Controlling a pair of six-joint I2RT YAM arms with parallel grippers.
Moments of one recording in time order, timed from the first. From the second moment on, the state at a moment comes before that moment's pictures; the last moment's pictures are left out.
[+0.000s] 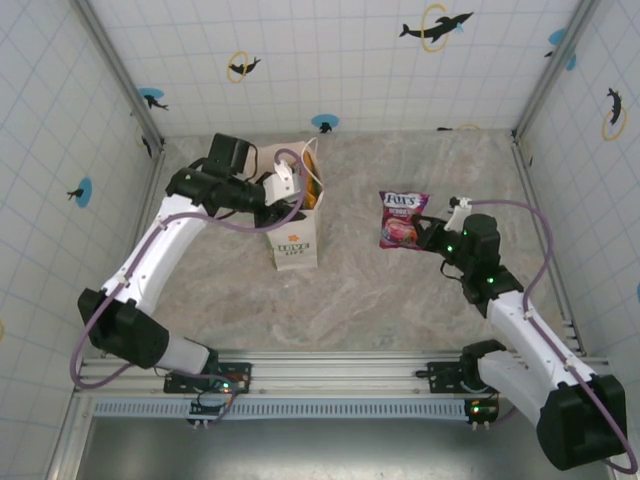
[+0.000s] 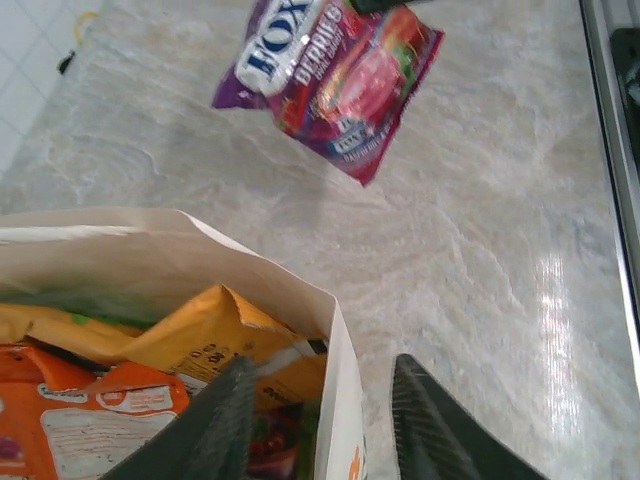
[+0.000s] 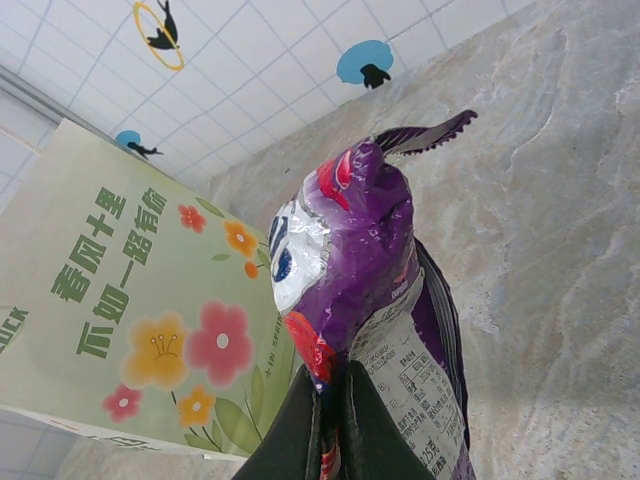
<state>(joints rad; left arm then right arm) -0.40 1.44 1.45 -0.92 0.73 0.87 0.29 0.90 0.50 0.07 -0.29 0.63</state>
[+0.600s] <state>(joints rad) -0.40 1.09 1.21 -0.44 0.24 -0.05 0.67 1.01 0.80 0.18 0.11 0.51</state>
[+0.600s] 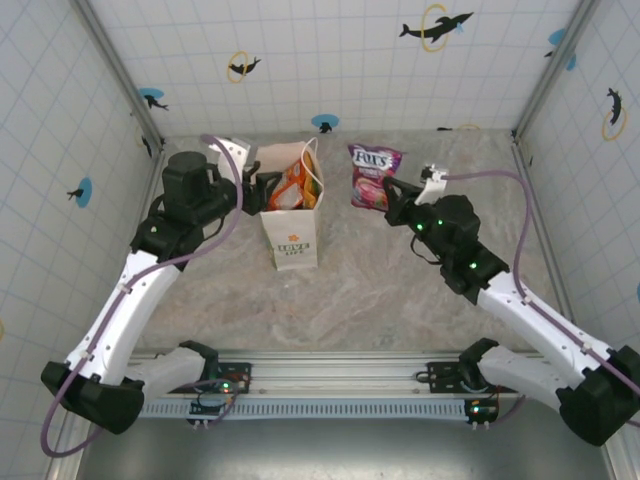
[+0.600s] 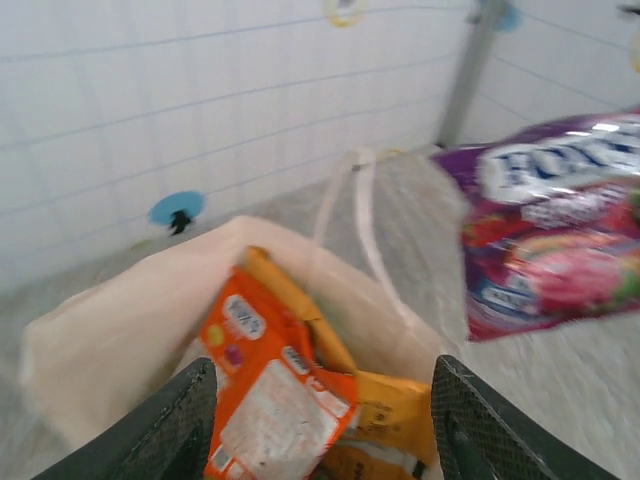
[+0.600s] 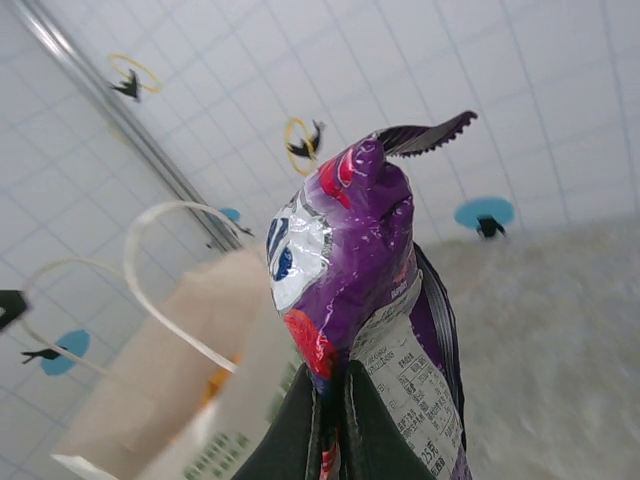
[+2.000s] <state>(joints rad) -0.27 1.09 1.20 -0.48 -0.10 -0.49 1.06 1.75 1.44 0.48 0.52 0.05</state>
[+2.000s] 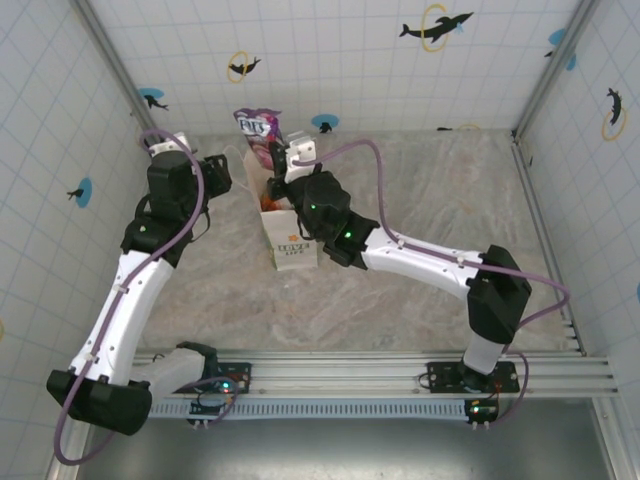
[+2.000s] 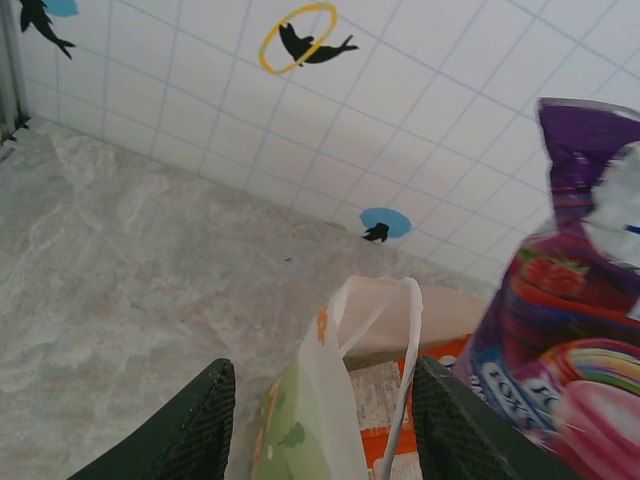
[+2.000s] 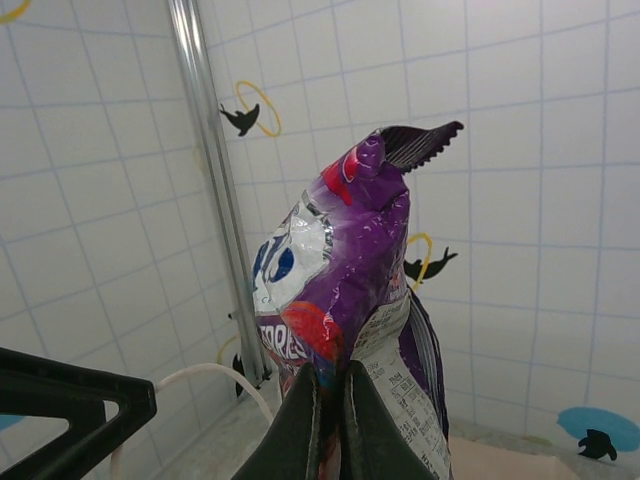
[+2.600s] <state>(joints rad) -0.25 1.13 1.20 -0.44 0.05 -0.51 1.04 1.66 1.47 0.30 0.43 0.10</state>
